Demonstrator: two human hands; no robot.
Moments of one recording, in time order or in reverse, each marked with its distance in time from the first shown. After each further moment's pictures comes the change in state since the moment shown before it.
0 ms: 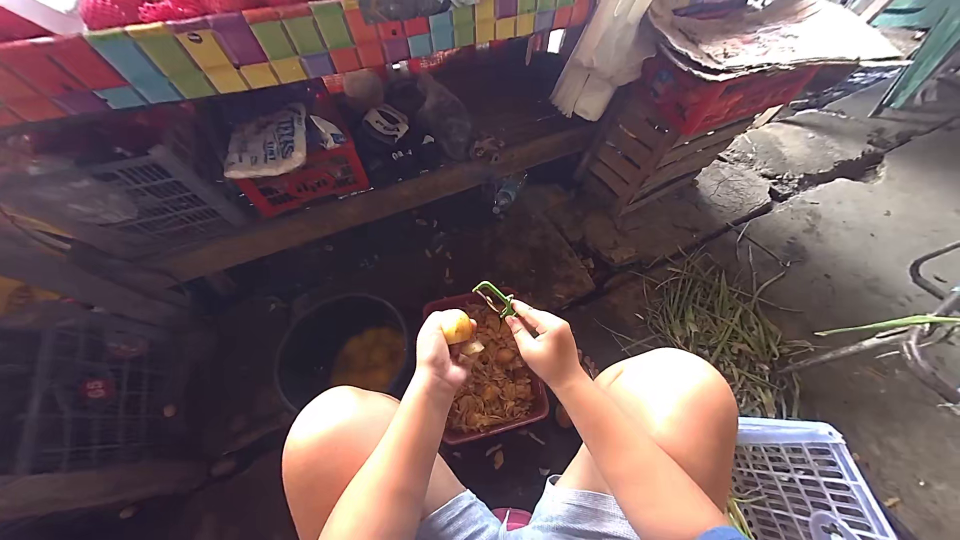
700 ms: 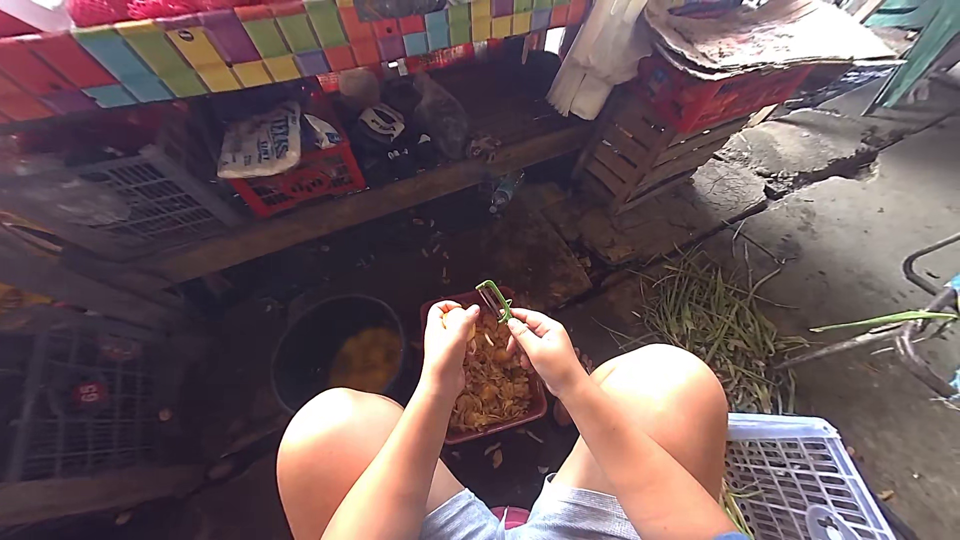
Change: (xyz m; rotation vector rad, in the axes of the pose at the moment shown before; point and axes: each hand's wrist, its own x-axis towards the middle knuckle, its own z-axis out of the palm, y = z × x) left_hand 0.005 -0.014 -0.004 0.490 -0.114 0.348; right_hand 0.004 -0.033 -0.021 0.625 -0.211 0.569
